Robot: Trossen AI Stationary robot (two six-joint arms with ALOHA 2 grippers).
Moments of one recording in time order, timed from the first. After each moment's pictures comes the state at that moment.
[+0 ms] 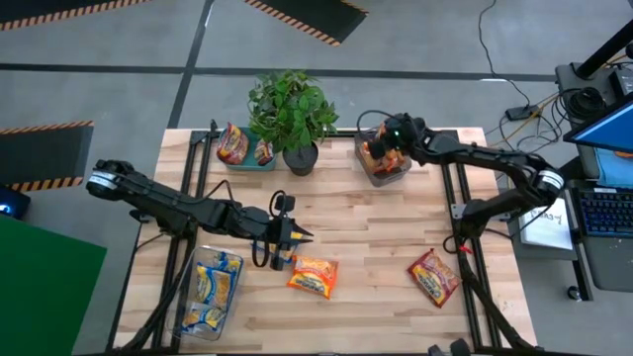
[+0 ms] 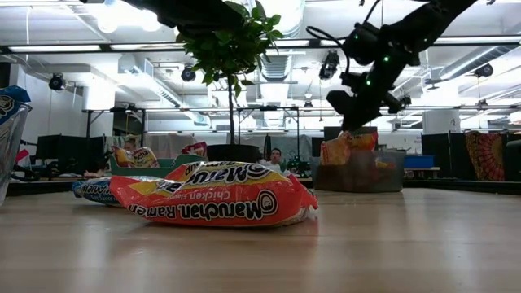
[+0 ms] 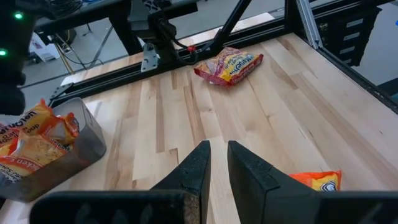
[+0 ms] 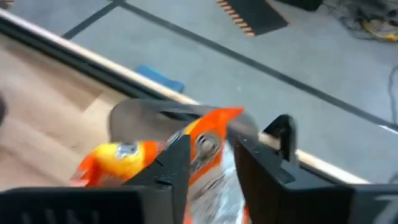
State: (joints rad) left arm -0.26 1.34 0.84 0.11 -0.20 0.17; right arm -0.63 1.37 0.87 -0.20 0.42 0.22
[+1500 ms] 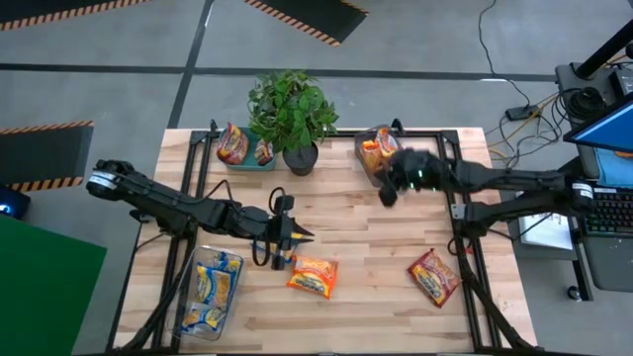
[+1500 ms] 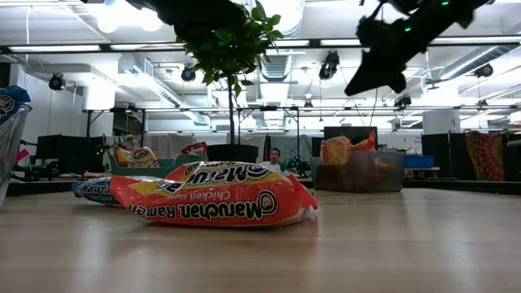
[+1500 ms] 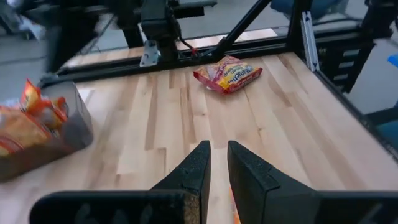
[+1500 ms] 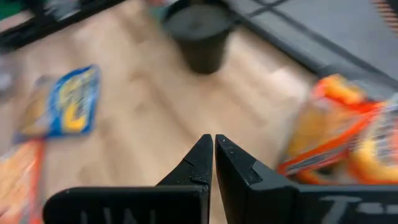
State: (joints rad) left arm -0.26 1.34 0.84 0.13 -0.20 0.02; right arm -0.23 1.02 0.74 -0.32 0.16 0.30
